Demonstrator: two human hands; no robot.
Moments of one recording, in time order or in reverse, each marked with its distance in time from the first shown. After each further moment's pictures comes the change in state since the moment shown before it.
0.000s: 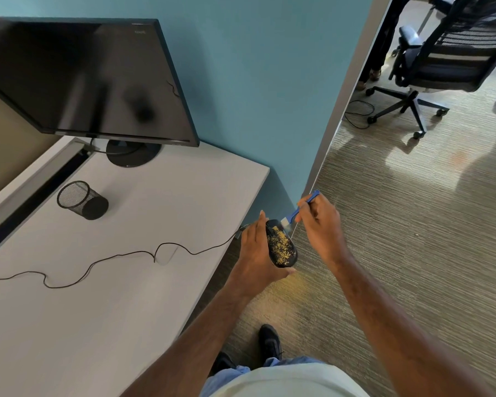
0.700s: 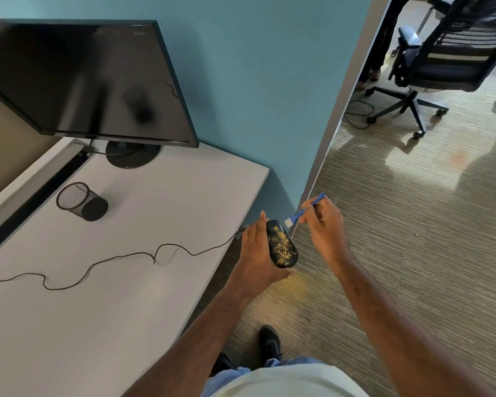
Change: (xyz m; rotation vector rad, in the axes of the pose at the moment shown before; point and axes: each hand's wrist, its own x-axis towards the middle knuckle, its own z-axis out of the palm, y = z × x) left_hand 0.001 0.003 -0.002 -0.028 -0.019 -0.011; right_hand 0.000 0.011 -0.005 0.058 0.012 0.055
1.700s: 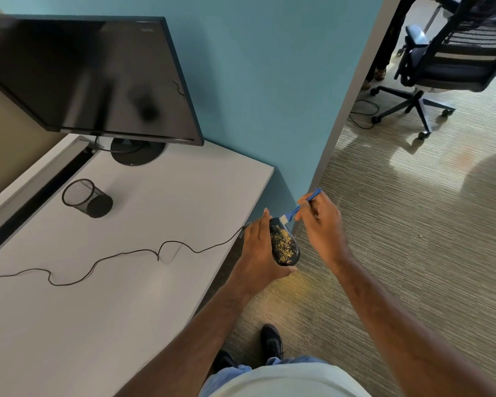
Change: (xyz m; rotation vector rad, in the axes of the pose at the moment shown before) left_hand 0.002 -0.007 -0.005 0.063 0.038 0.051; right_hand -0.005 -0.026 0.009 -0.030 -0.043 -0.099
